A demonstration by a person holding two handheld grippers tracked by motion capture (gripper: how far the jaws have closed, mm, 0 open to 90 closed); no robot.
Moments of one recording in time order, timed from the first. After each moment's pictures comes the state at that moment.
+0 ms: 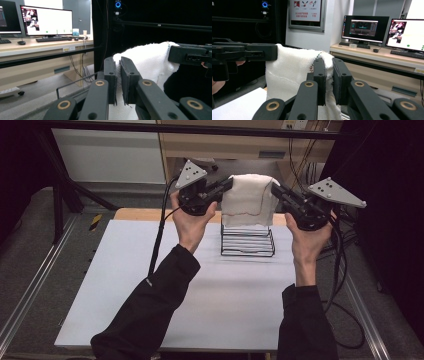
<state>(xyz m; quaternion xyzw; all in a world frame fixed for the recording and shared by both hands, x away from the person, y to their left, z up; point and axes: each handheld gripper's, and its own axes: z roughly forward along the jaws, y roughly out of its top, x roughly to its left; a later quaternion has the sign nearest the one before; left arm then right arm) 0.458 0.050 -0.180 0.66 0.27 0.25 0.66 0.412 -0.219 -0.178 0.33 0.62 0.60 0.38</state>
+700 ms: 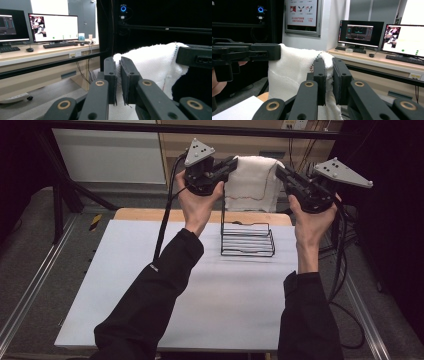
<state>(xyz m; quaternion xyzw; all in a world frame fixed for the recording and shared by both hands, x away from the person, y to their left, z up) 0.486 0.037 -0.152 0.65 0.27 0.27 0.65 0.434 -0.224 -0.153 0.34 0.61 0.60 0.39</state>
